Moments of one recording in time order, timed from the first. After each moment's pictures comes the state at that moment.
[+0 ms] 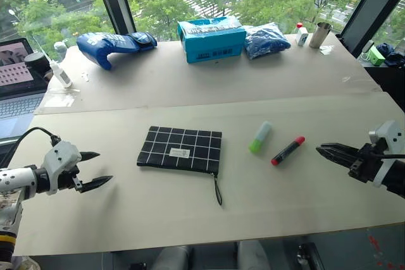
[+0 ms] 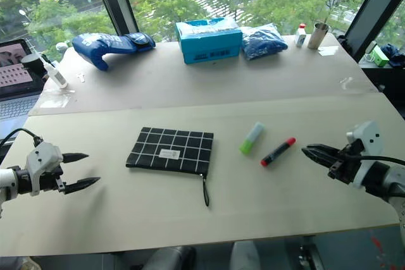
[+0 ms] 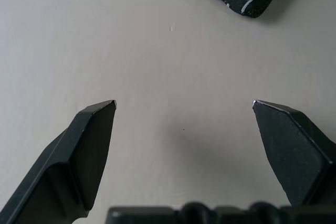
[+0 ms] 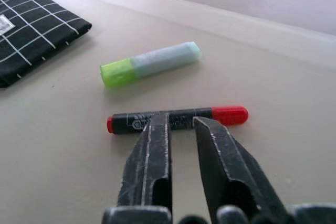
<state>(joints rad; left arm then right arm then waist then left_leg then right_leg) -0.08 0.95 0.24 0.30 -0.23 -0.05 -1.18 0.01 -0.87 -0.46 -0.26 0.61 0.60 0.94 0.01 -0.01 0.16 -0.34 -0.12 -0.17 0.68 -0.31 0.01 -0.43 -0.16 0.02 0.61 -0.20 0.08</state>
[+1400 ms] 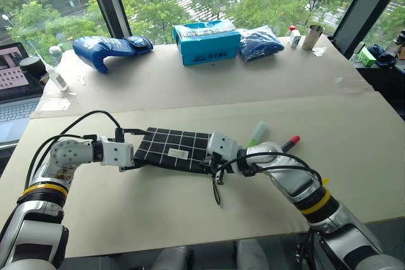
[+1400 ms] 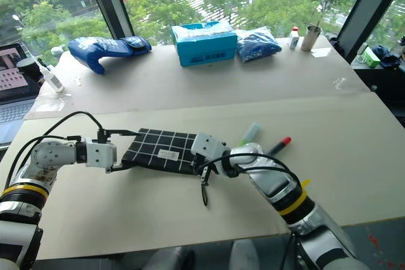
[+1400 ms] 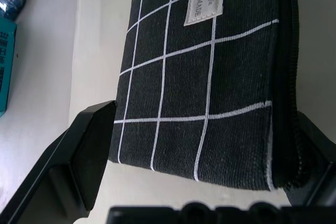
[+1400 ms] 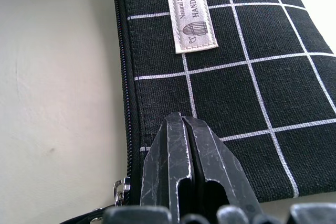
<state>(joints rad) -0.57 0.78 -0.16 0.79 0.07 -0.92 -1.08 -0.55 -0.47 0.52 -0.13 0.13 0.64 0.79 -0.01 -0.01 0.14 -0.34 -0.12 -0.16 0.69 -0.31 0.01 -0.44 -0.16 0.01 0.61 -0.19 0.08</state>
